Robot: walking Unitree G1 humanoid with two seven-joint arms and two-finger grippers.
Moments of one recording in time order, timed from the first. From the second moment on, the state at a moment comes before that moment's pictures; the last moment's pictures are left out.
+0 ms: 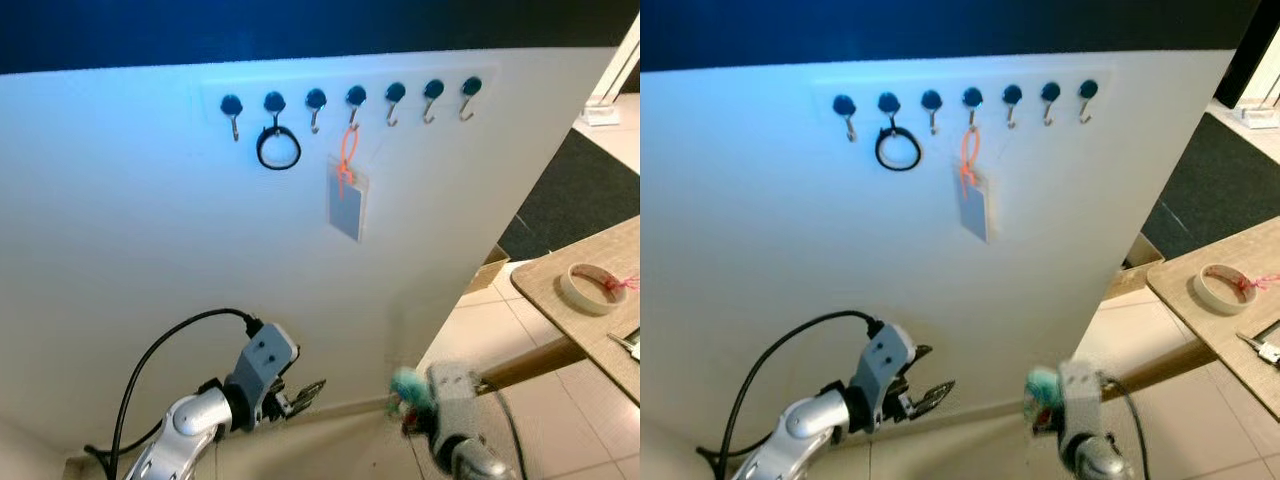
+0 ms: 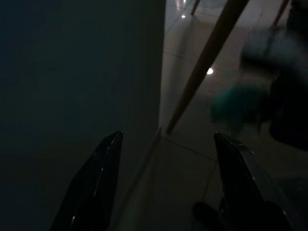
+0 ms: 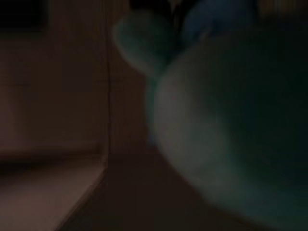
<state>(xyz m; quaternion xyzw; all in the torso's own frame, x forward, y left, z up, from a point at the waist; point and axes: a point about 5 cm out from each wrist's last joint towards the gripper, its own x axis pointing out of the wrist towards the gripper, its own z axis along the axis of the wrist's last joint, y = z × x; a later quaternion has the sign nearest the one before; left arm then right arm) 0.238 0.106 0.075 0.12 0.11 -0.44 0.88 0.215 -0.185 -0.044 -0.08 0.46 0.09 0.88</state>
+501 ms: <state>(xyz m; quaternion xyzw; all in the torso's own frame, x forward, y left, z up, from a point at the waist) 0.234 0.106 0.068 0.12 0.14 -0.45 0.87 0.184 -0.192 -0.075 -0.04 0.60 0.07 0.79</state>
